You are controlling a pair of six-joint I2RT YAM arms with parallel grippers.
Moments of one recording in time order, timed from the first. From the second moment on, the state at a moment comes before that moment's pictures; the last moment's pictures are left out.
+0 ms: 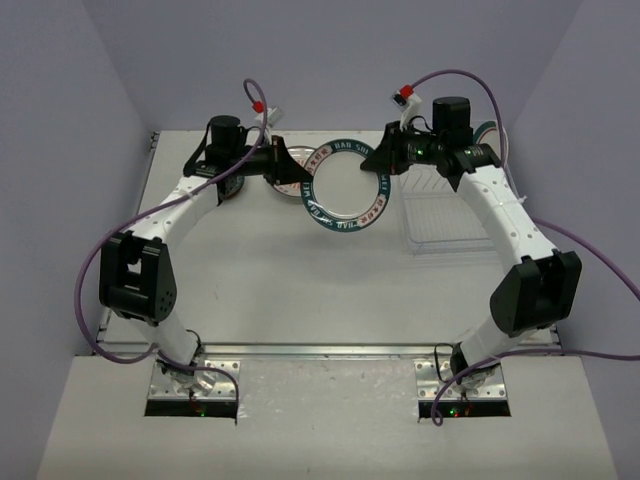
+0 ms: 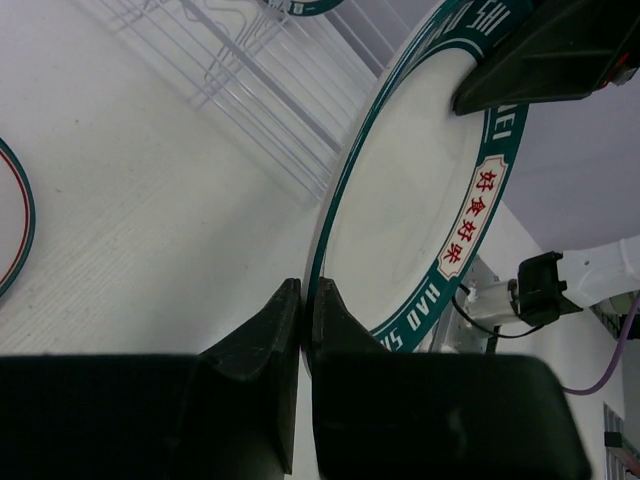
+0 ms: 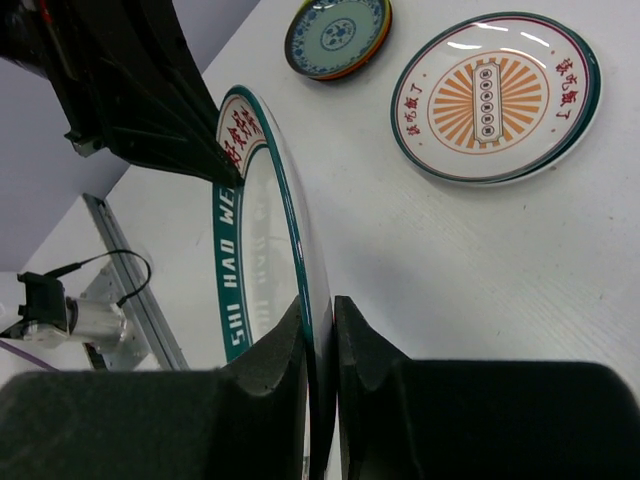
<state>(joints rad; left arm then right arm) -0.20 1.67 1.35 -0.07 0.92 -0.33 0.22 1.62 1.53 -0.43 -0.75 0.11</state>
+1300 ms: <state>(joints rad) -0.02 2.30 1.96 -0.40 0.42 -0.27 -0.12 1.49 1.47 -0.47 -0.25 -0.03</state>
